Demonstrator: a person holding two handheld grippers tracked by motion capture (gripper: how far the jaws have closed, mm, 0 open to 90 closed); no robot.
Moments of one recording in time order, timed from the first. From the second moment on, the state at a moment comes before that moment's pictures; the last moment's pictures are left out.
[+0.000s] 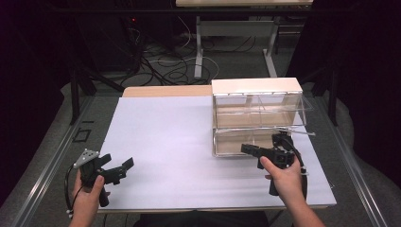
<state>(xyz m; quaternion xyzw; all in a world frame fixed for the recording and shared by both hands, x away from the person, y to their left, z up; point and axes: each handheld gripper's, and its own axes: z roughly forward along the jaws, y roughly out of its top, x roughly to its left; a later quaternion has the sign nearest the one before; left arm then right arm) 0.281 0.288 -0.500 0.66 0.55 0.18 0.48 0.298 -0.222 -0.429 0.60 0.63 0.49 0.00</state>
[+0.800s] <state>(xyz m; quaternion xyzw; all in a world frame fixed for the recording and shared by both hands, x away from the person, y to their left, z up) 0.281 0.287 -0.500 0.66 0.55 0.18 0.48 0.299 -0.272 -0.404 0.63 0.62 0.47 -0.01</state>
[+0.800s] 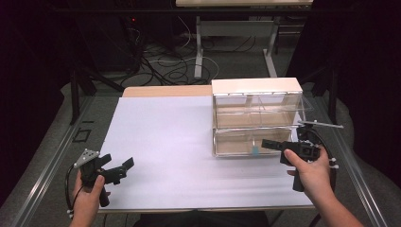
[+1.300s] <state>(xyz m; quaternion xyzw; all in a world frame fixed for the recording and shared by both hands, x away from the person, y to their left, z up) 0.281 0.287 -0.500 0.66 0.55 0.18 0.47 0.301 -0.290 -0.389 0.64 0.61 0.45 0.01</state>
